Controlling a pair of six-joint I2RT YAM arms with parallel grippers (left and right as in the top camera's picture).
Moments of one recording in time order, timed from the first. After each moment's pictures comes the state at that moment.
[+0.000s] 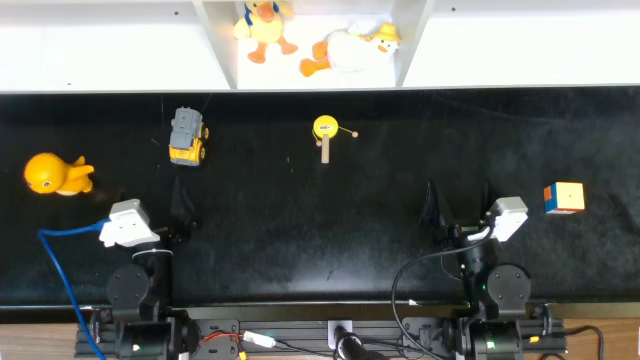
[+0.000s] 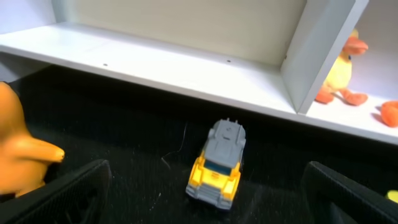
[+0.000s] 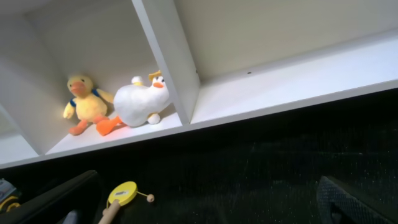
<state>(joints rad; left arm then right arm) 0.05 0.01 0.01 -0.06 -0.11 -0.19 0.04 0.01 0.02 -0.01 -0.11 0.33</state>
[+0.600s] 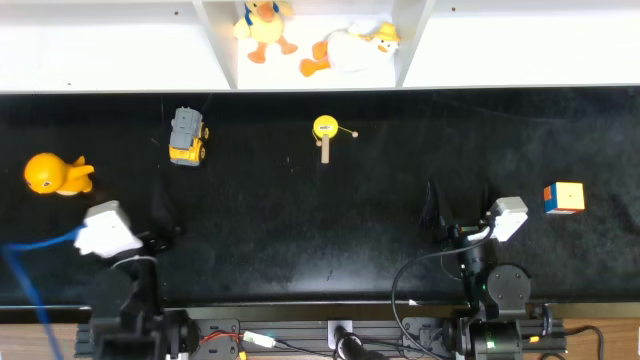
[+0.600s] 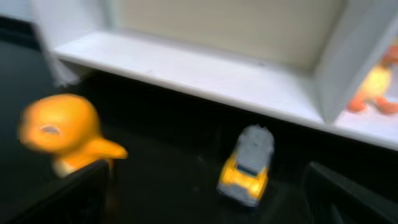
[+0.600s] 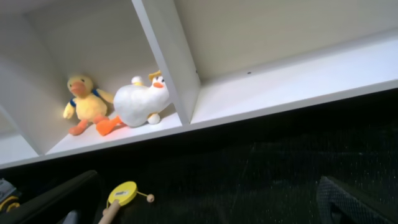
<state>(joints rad) 0.05 0.09 0.33 -0.42 -0.26 -0.16 0.04 0.01 0.02 -0.01 -0.11 0.33</state>
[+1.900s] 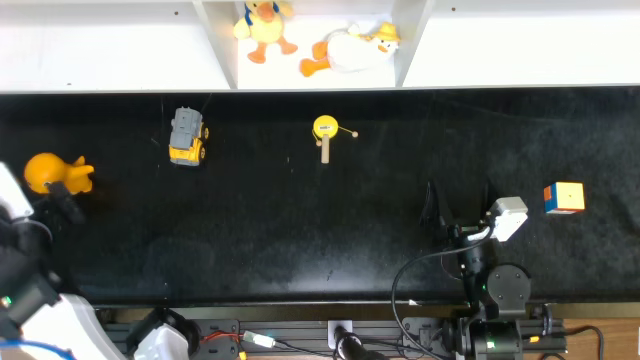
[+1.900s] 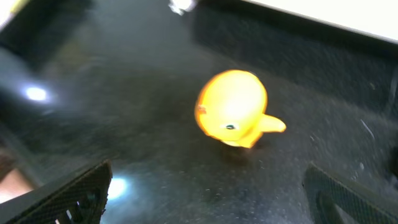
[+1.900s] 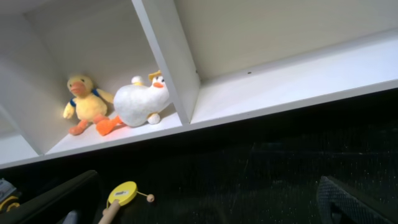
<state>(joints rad) 0.81 0.90 0.79 -0.57 0.11 0.27 0.04 0.01 0.02 -0.01 -0.11 0.33</state>
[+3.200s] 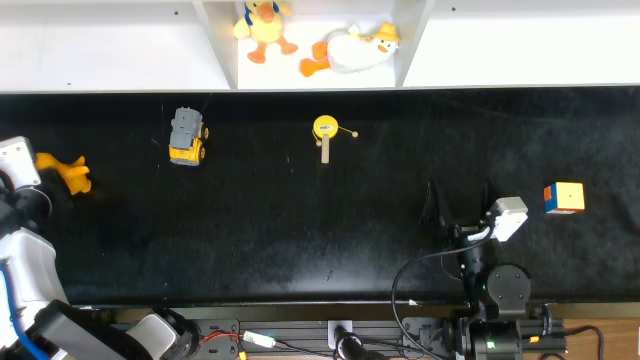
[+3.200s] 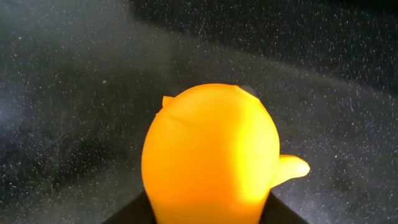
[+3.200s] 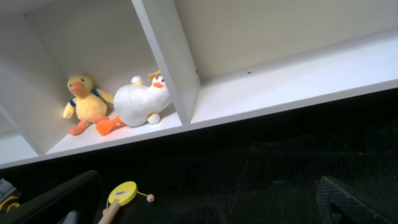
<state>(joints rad) 0.81 1.37 0.79 -0.25 0.24 0.35 0.04 0.01 0.02 -0.01 -0.11 0.33</state>
